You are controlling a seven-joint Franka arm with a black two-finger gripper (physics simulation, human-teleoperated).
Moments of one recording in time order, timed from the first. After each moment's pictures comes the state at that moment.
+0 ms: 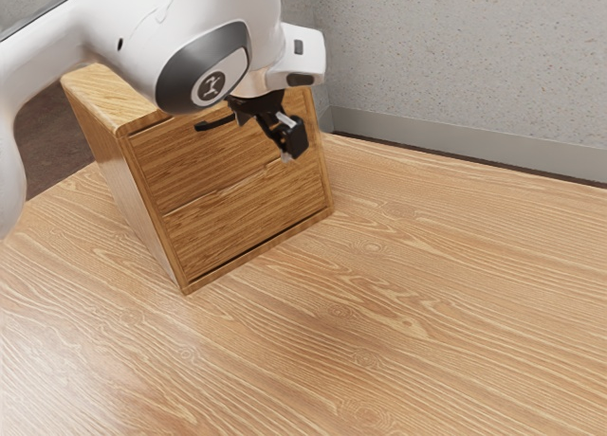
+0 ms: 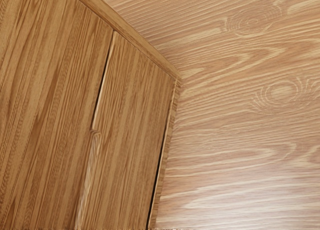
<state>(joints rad) 0.00 0.16 -0.07 -1.34 0.46 1.80 0.05</state>
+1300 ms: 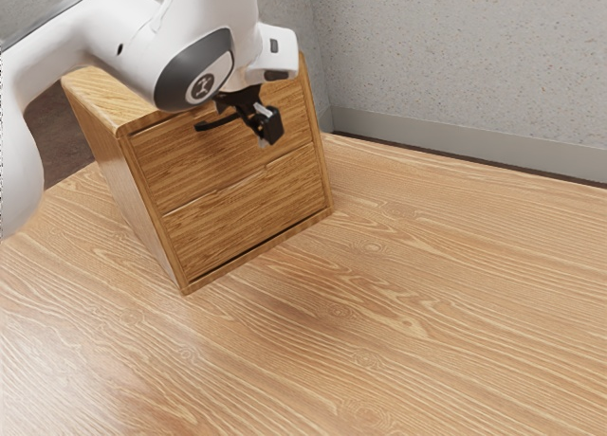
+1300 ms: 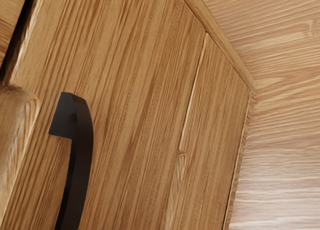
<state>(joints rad) 0.13 0.26 -0.09 -1.26 0.51 1.88 0.08</state>
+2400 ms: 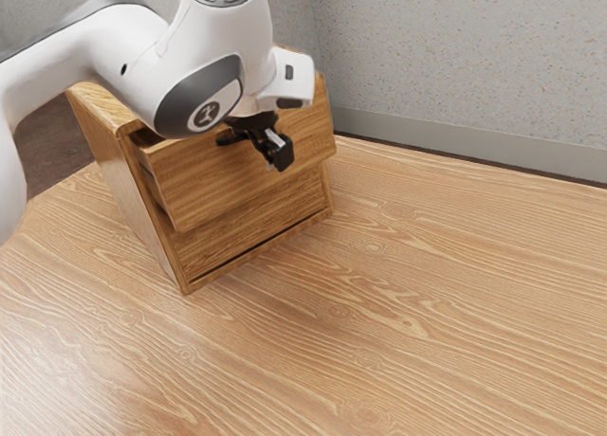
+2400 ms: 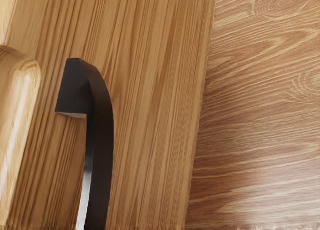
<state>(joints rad) 0.07 0.14 -0.09 -1.45 0.51 1.92 0.07</state>
